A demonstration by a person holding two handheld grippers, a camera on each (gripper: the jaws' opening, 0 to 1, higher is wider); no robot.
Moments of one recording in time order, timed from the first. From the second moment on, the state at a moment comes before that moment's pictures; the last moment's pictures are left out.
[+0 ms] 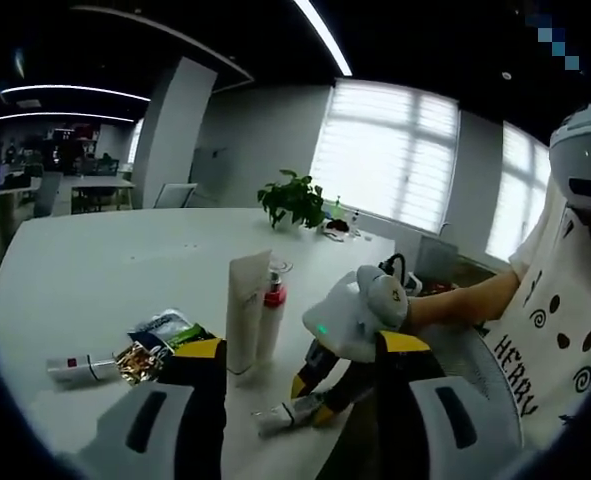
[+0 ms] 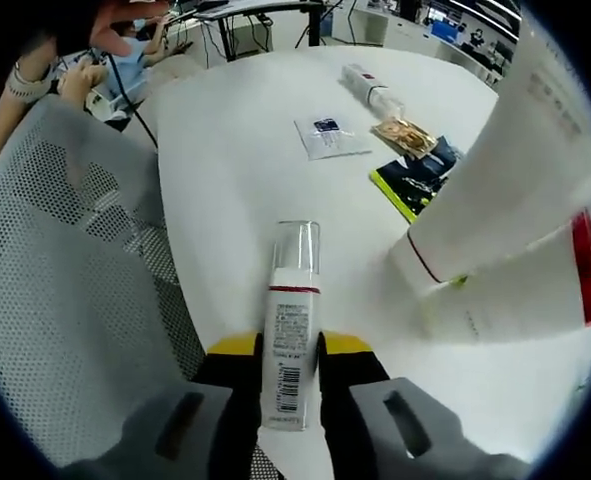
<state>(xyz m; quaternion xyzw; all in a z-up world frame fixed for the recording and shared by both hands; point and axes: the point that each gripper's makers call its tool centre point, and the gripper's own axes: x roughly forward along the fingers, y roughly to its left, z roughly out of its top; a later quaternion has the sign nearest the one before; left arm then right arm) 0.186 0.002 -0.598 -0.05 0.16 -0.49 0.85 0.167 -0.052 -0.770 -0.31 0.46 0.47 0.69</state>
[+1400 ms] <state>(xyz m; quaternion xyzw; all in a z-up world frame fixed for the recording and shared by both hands) 0.187 -0.006 -0.605 -0.05 0.18 -0.49 0.85 0.163 -0.049 -0.686 0.00 0.36 0.51 0.78</state>
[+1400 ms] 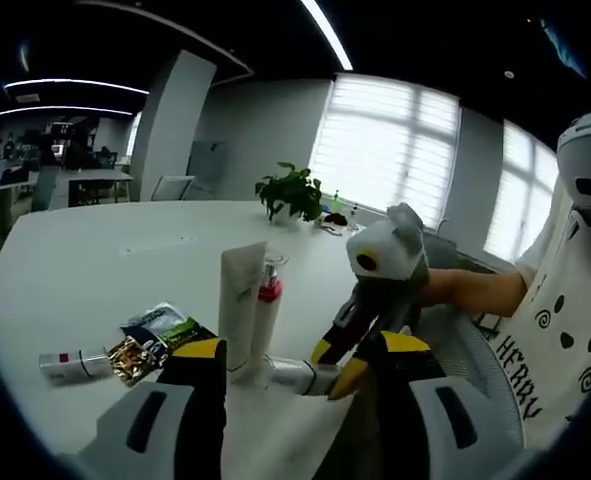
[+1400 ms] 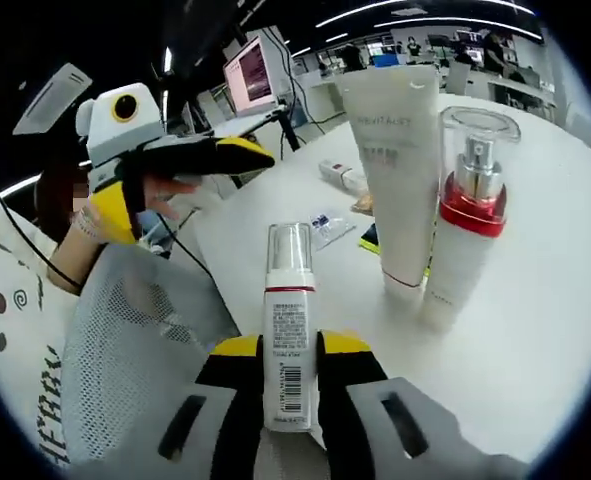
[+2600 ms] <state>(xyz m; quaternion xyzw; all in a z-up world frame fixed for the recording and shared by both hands) 0.194 -0.027 -0.599 -0.11 0.18 -0.53 0.82 0.159 -0.042 -0.641 0.15 0.26 0.52 0.80</state>
